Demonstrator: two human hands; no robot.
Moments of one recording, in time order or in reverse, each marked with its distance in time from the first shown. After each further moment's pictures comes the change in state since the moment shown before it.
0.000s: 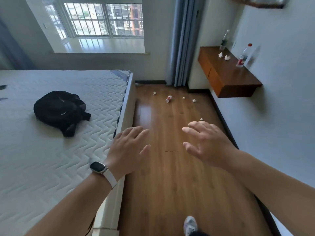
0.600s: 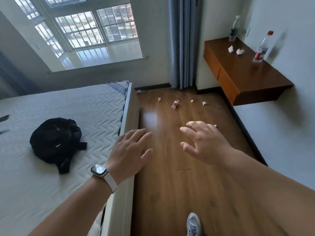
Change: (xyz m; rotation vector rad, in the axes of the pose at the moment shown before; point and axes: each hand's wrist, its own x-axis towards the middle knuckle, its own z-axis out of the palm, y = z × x) left_hand 0.262 -0.034 0.064 0.106 -0.122 0.080; right_hand 0.214 0.171 0.061 0.147 -0.050 0.072
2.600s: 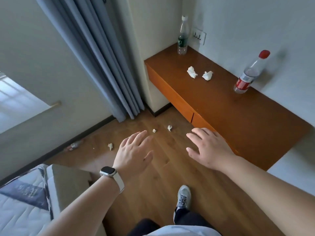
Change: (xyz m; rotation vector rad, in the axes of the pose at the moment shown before) left_hand 0.834 -0.127 0.262 -0.199 -0.171 0.458; right_hand 0.540 0.486 0.074 -0.039 -0.137 0.607
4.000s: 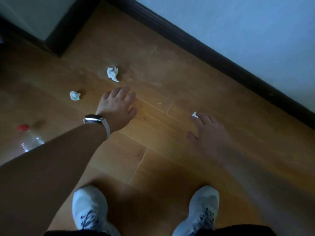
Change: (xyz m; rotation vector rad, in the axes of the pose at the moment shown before) left_hand 0.328 -0.183 0.764 0.032 -0.374 0.426; right_hand 0.222 0.170 0.664 0.142 -0.341 0.764
